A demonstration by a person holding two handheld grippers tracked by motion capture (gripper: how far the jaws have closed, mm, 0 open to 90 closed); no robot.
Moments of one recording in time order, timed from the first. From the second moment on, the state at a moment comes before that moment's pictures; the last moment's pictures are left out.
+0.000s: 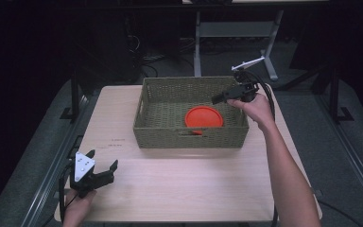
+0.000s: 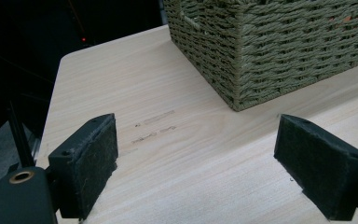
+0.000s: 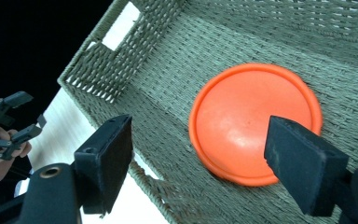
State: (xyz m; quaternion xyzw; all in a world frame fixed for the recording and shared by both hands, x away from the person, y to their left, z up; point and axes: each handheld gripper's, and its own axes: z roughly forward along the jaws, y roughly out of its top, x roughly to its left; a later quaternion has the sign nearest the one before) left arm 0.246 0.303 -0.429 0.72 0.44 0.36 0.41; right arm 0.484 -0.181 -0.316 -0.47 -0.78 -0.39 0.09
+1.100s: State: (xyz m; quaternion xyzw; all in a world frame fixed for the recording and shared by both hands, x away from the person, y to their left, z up) left arm 0.244 0.302 -0.429 0.72 0.44 0.36 0.40; right arm 0.442 -0.201 -0.304 -0.44 -0.79 -0.42 0.09
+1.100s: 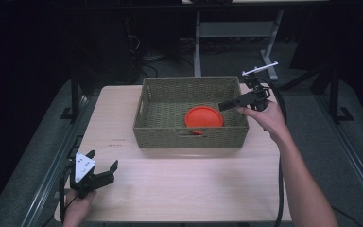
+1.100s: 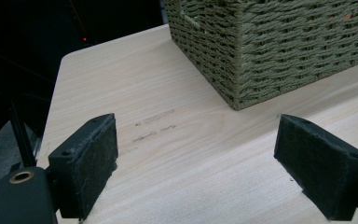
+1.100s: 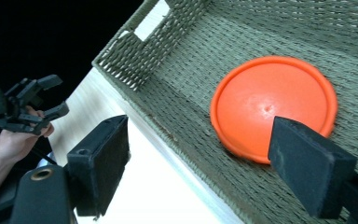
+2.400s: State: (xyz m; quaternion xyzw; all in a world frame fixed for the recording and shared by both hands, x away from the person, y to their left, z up) left arm 0.244 0.302 -0.429 0.72 0.44 0.36 0.40; right arm 0.394 -0.212 -0.320 -0.41 -0.80 -0.43 0.10
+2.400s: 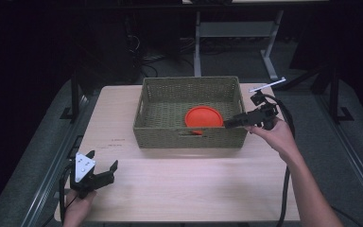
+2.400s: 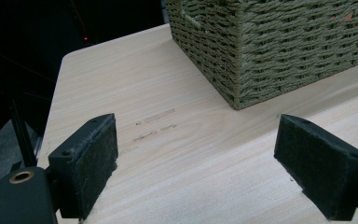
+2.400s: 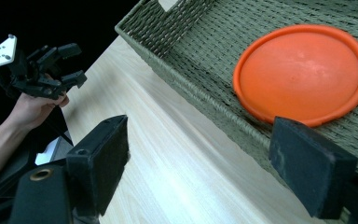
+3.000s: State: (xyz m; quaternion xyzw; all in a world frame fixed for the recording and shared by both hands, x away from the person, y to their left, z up) left arm 0.244 0.302 -0.429 0.72 0.44 0.37 0.40; right arm 0.376 -0.218 -0.333 -0.41 -0.80 -0.44 0.10
